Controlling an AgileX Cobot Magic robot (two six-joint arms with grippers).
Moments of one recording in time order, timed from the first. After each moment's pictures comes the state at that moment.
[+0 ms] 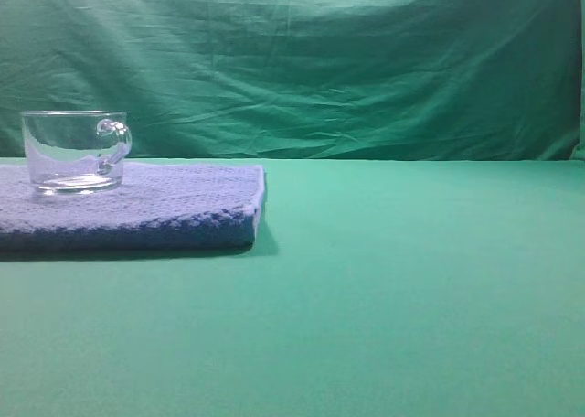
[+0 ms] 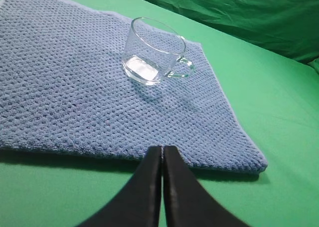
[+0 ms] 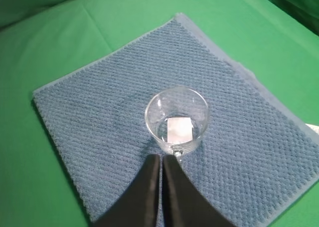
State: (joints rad) left arm -0.11 -0.02 -0.05 -0.37 0.45 -0.05; right arm 0.63 1.79 -1.78 0.46 0.99 -0.40
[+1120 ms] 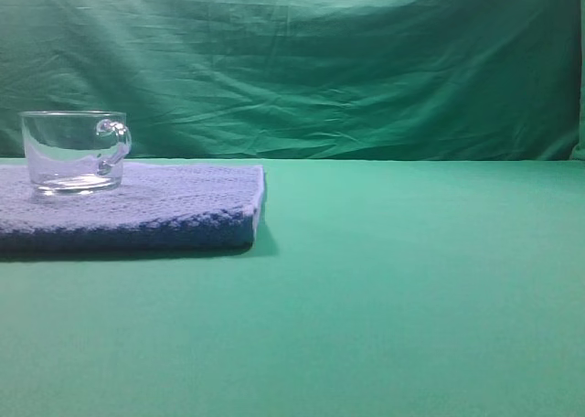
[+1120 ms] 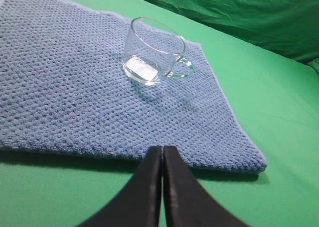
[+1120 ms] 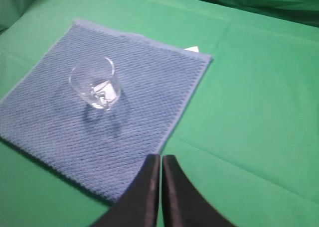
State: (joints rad) left arm -0.11 -0.02 -0.05 -0.37 0.45 -0.05; right arm 0.26 0.88 -0.94 0.25 0.66 -0.07
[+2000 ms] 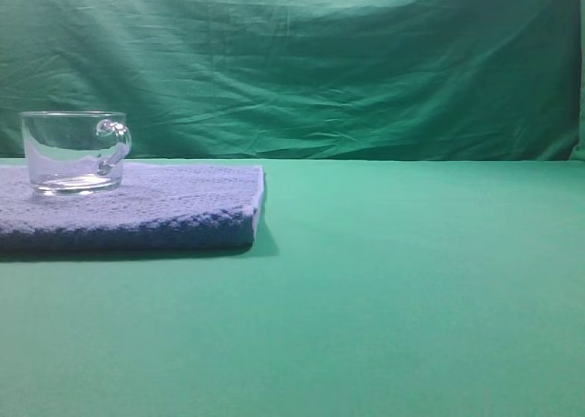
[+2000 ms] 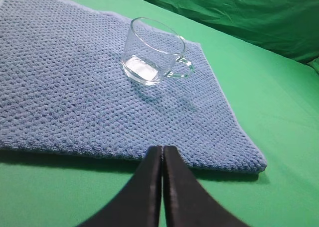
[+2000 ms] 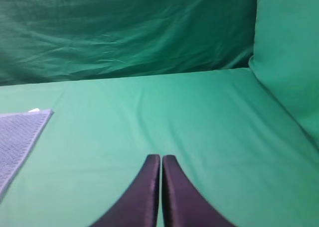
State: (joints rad) left arm -0.11 -0.02 -0.05 -0.37 0.45 -0.05; right arm 0.04 0.08 -0.11 0.05 0.32 -0.06
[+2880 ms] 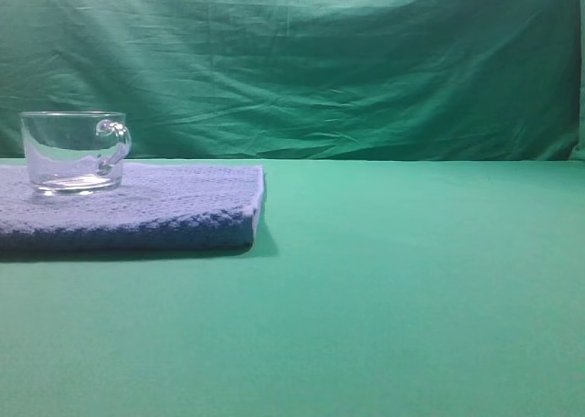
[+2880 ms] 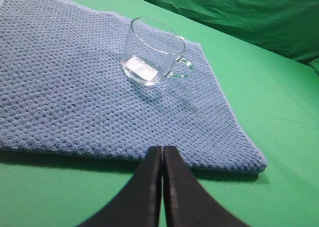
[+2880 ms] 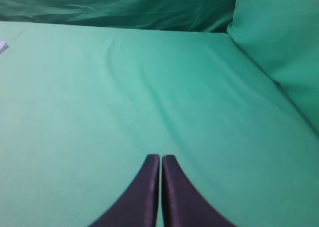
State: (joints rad) left arm -0.11 -0.02 -0.05 -0.37 0.45 -0.05; right arm 0.01 -0.01 0.03 0.02 0.38 -0.09
